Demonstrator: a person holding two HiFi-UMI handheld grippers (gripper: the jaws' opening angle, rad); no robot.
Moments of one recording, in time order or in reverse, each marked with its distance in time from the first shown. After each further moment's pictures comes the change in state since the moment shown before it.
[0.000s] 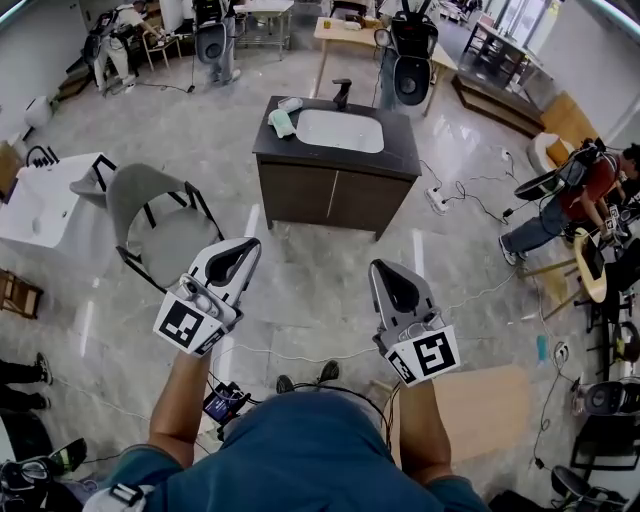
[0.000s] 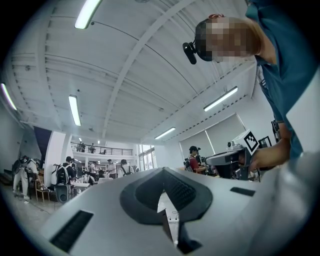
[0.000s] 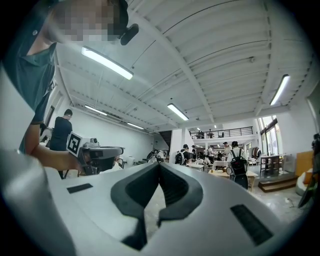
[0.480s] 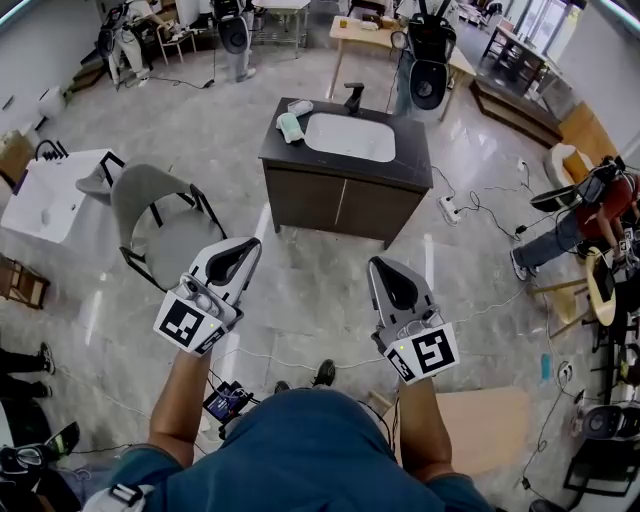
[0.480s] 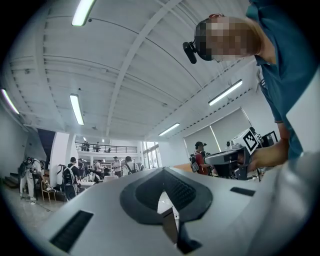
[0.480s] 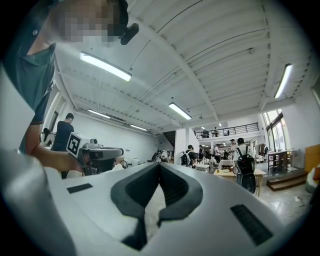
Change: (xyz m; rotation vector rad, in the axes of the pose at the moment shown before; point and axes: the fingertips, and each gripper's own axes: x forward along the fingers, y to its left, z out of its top) left arm 0.055 0.032 -0.016 0.015 0.042 0.049; right arm 0.051 -0.057 -0.014 0.033 -0.014 0.063
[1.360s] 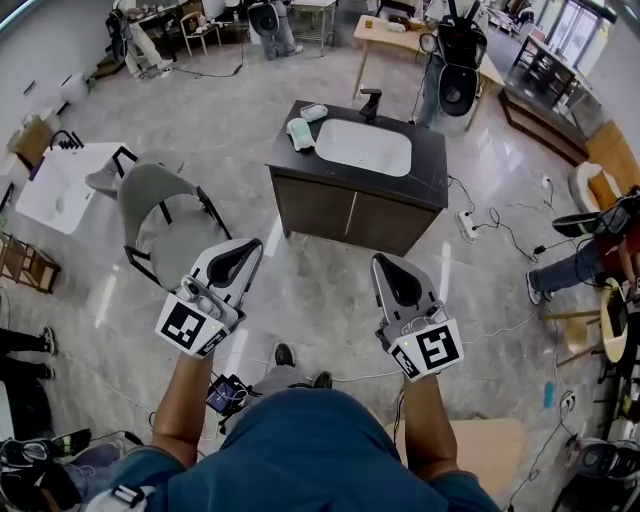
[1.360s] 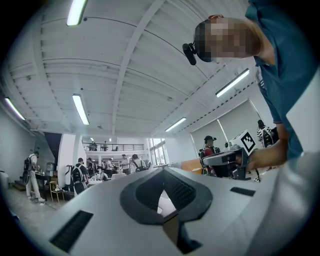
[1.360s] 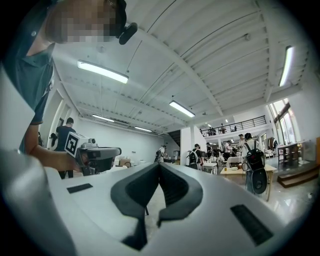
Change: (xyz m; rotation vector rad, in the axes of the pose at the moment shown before) left arm 0.079 0.025 -0.023 0.025 0.042 0.086; right arm 0.050 -0.093 -0.028 0.050 -0.013 0.090
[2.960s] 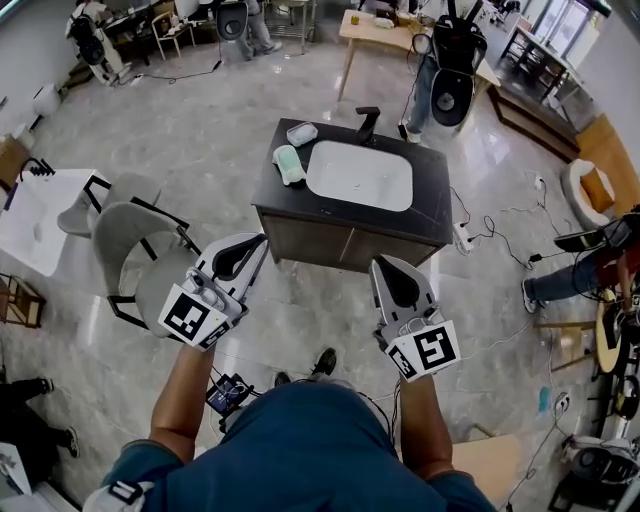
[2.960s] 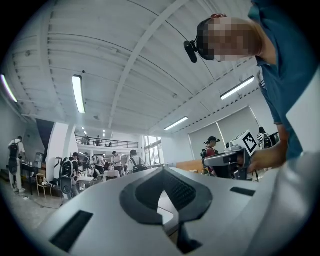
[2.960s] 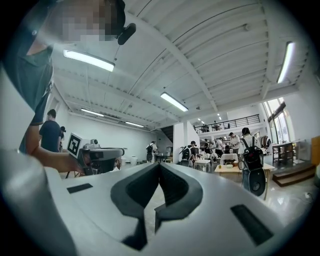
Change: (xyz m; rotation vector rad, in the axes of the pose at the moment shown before) left arm 0.146 0.173 -0.075 -0.071 -0.006 -0.087; right arm 0.181 -0.112 -0.047 0.003 0.049 -0.076
